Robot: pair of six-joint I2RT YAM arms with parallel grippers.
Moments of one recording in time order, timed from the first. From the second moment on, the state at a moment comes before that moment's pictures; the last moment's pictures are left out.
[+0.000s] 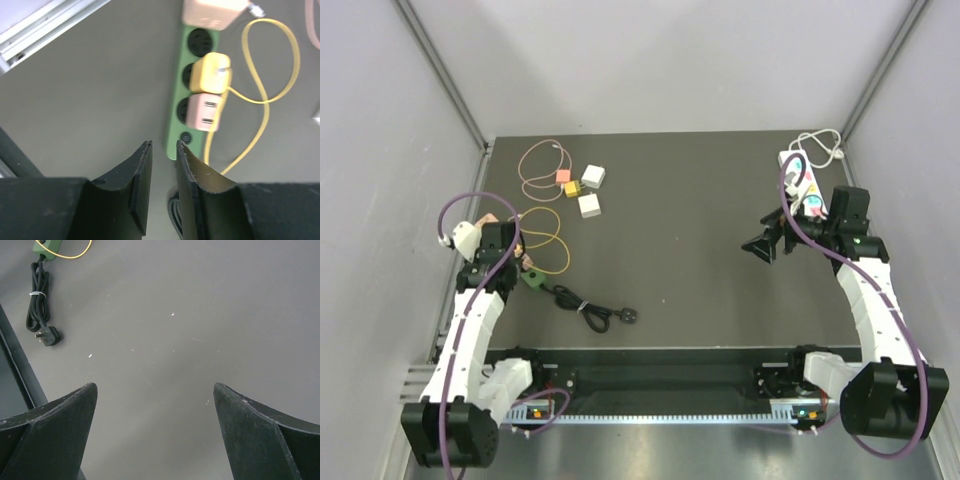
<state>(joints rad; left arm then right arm) 0.00 0.89 0.78 -0.75 -0.55 -0.82 -0.10 1.05 0.88 -0.51 -0.97 -0.44</state>
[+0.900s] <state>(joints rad) 0.07 1.20 0.76 -0.49 -0.34 -0.80 -0.13 1.05 0.88 -0.51 -1.00 -0.43</state>
